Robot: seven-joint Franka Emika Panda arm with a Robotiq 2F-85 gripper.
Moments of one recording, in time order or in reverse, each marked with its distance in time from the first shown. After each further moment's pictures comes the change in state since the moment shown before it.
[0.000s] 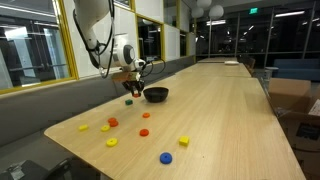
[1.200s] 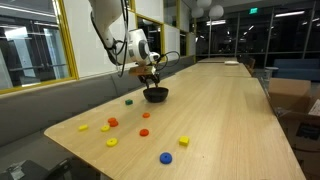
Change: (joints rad) arm -0.052 0.084 -0.066 0.196 -0.002 -0.030 -0.002
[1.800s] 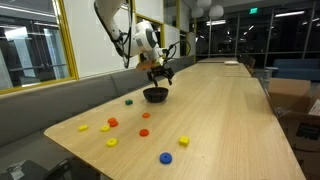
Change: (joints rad) arm 0.015 -0.104 -0.109 -0.050 -0.086 -0.240 0.084
